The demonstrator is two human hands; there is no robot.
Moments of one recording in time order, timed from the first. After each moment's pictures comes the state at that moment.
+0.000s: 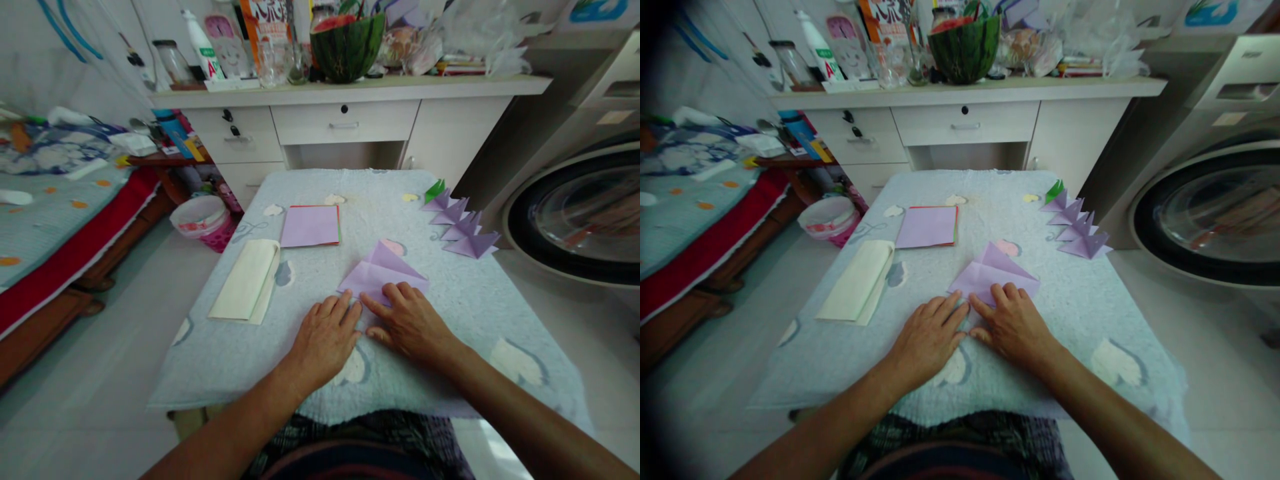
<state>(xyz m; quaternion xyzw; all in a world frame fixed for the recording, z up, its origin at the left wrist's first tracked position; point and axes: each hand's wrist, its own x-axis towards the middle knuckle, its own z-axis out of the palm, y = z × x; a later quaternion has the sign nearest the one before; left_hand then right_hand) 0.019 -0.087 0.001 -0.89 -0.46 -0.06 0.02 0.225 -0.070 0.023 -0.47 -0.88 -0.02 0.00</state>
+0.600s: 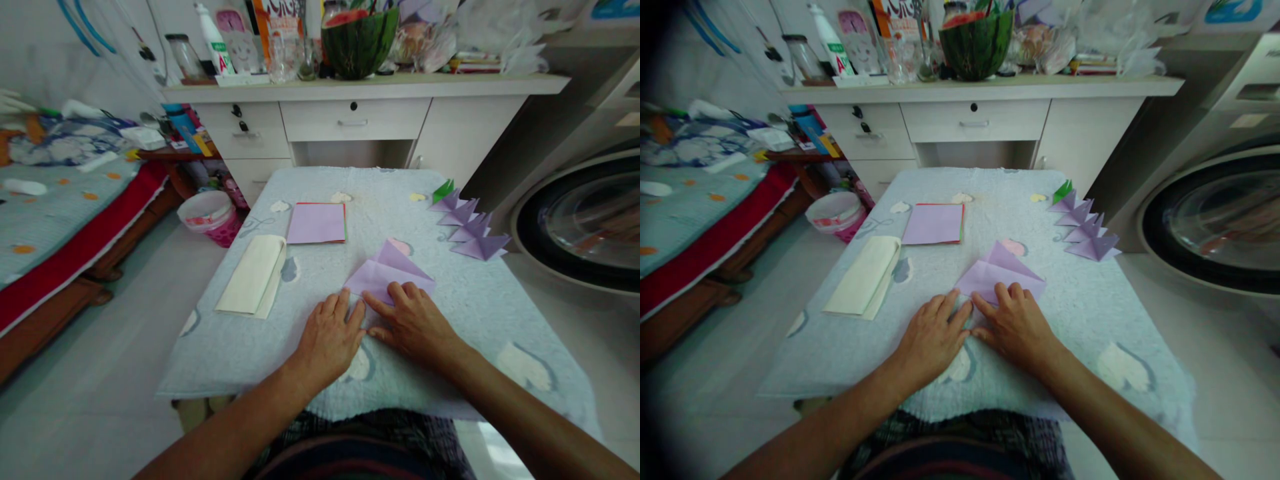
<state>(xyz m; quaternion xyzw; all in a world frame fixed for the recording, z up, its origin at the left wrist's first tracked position) 0.022 -0.093 -0.001 -0.87 -0.49 -0.07 0.03 0.218 -0.071 0.026 -0.49 -0.87 -0.05 -0.03</state>
